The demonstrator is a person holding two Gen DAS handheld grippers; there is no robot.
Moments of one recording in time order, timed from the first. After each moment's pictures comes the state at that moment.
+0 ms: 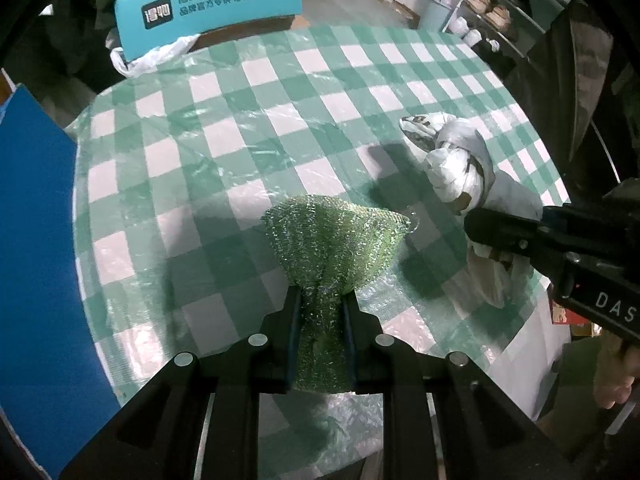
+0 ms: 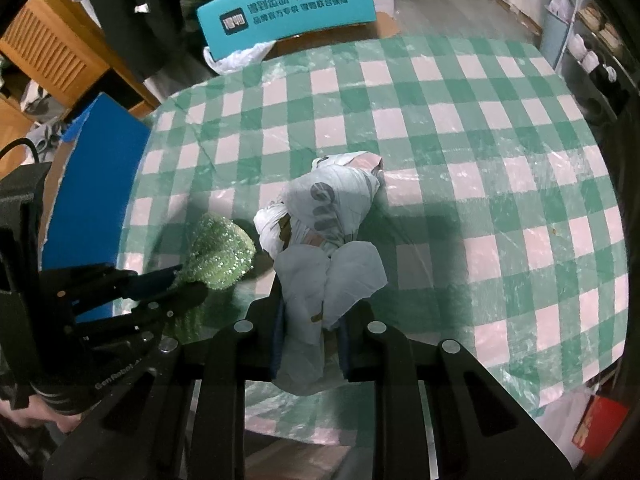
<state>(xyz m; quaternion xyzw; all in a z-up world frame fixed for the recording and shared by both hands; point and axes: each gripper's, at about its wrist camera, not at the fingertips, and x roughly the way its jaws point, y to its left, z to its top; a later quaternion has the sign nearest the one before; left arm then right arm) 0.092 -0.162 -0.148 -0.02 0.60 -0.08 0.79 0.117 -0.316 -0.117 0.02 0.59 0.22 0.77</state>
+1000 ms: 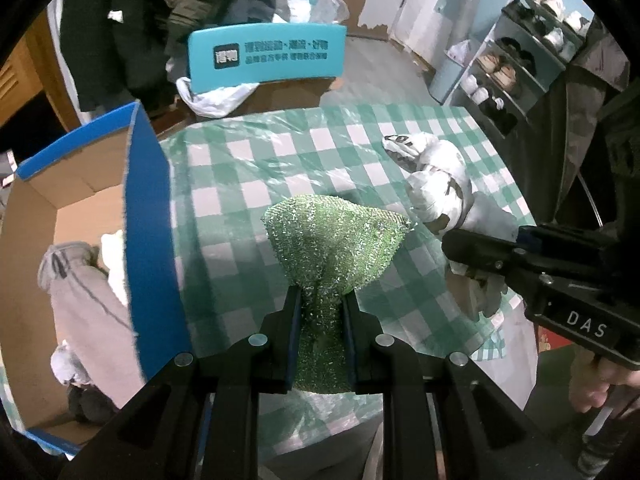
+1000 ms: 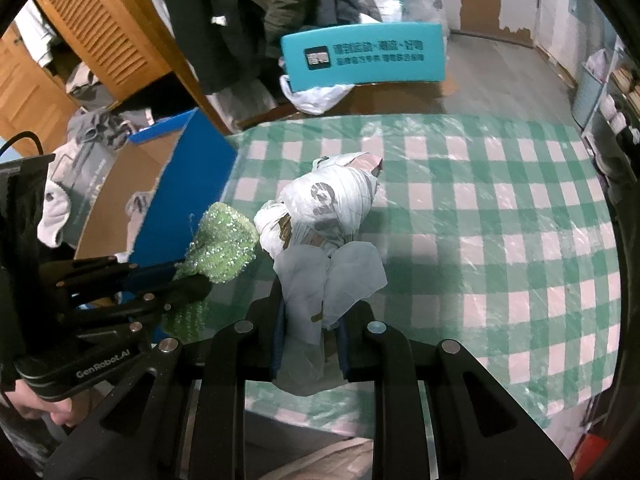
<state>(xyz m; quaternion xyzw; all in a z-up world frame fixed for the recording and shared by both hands) 0.057 -0.095 -0.065 -0.07 0.54 -0.05 0.84 0.098 -0.245 -0.045 0.00 0.54 0.29 0.79</state>
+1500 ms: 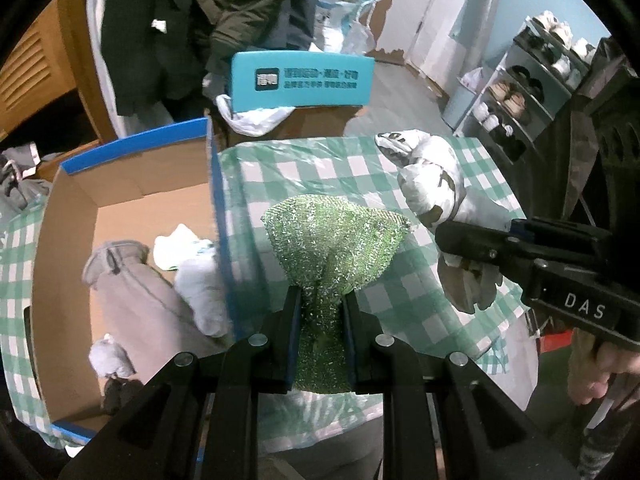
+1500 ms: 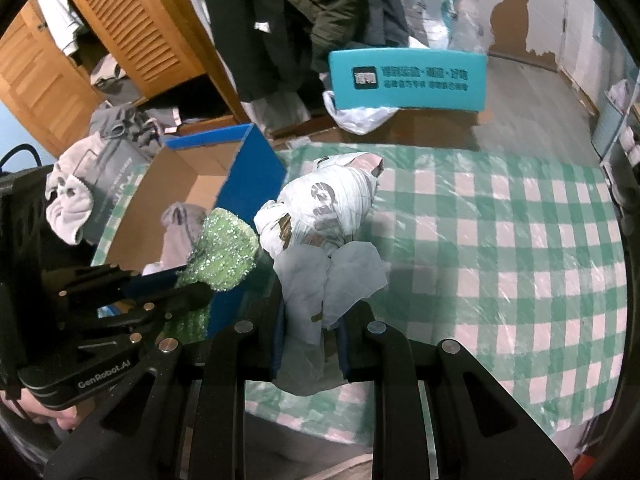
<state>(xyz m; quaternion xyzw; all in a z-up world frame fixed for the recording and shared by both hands) 0.034 -0.046 -0.037 -0.08 0.51 -0.03 0.85 0.096 -0.189 -0.016 -0.01 0.52 0.32 0.79</state>
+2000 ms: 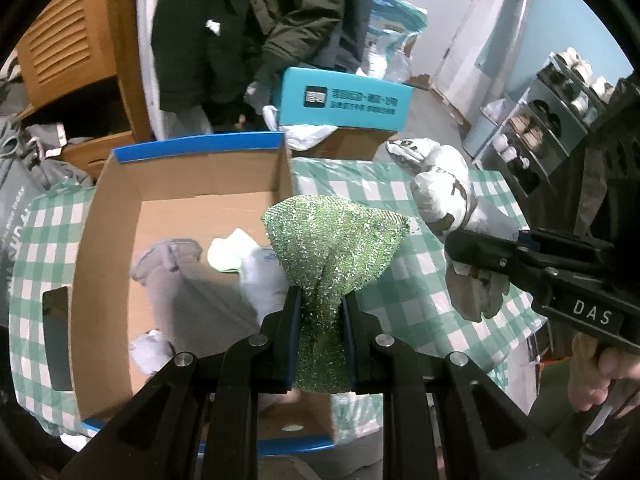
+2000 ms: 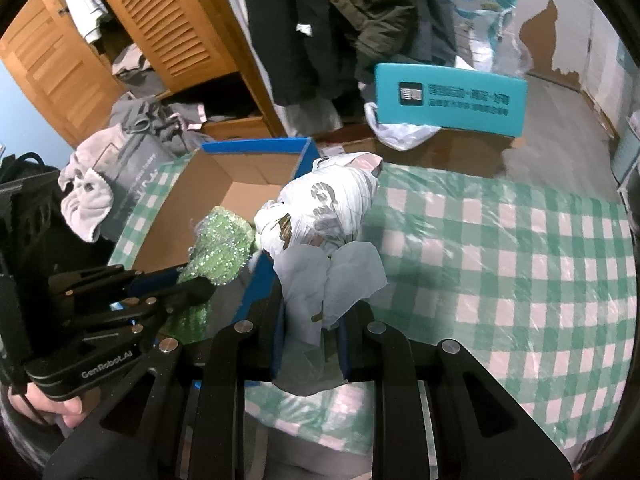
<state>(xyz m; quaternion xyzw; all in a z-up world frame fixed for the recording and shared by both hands) 0.019 0.015 -0.024 -0.12 0.49 0.01 0.86 0.091 -0.134 0.000 -0.03 0.51 0.36 0.78</state>
